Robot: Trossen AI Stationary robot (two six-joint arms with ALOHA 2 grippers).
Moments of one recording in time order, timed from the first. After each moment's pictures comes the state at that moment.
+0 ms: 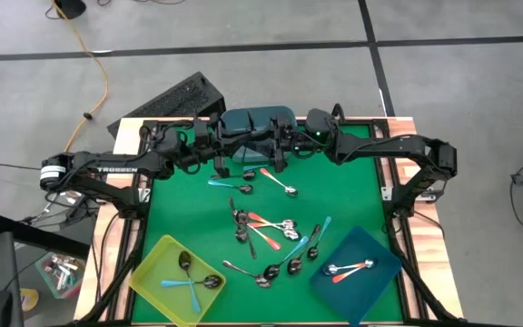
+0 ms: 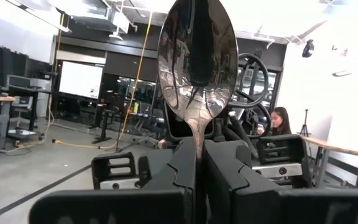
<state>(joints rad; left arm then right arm) 0.23 1.25 0.80 0.77 0.01 -0.20 -0.27 1.59 1.20 0.53 -0.32 0.34</state>
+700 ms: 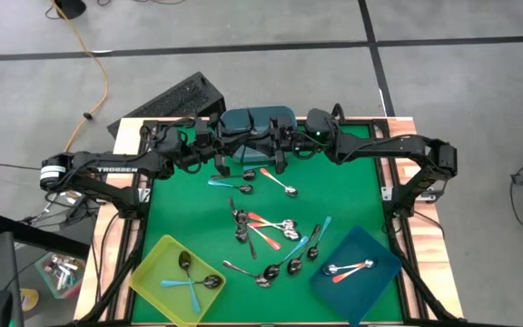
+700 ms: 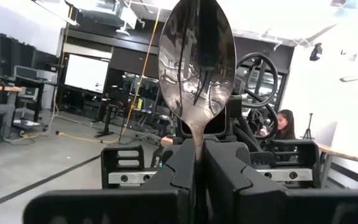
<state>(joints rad) 0.23 1.25 0.80 0.75 -0.02 -0.24 -0.27 1.59 1.20 0.53 -0.34 0.32</state>
